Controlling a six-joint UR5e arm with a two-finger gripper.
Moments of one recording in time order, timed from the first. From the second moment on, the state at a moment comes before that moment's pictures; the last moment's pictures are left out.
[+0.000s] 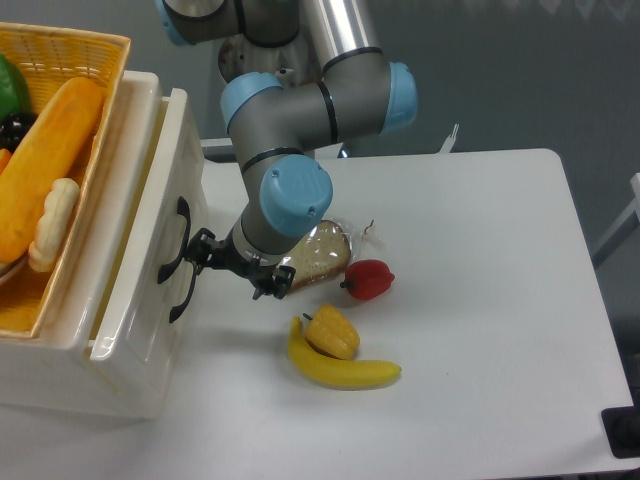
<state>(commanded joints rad) 2.31 -1.91 -1.63 -1.36 1.23 0.63</state>
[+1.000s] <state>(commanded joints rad) 2.29 -1.91 -1.63 -1.36 1.23 0.60</state>
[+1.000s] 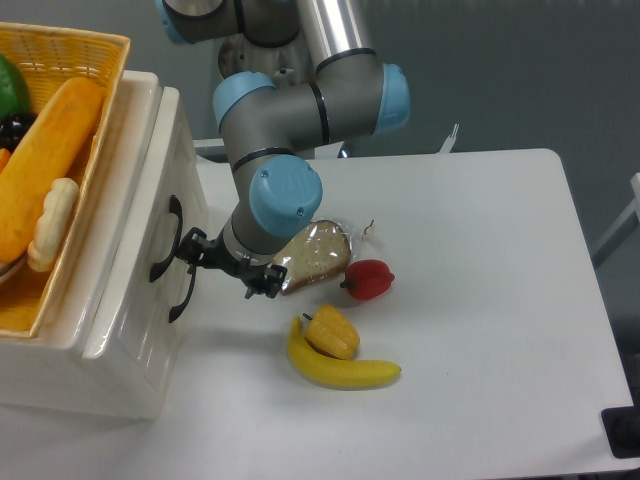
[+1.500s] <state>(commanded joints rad) 2.31 -1.91 -1.62 -1.35 1.25 0.61</state>
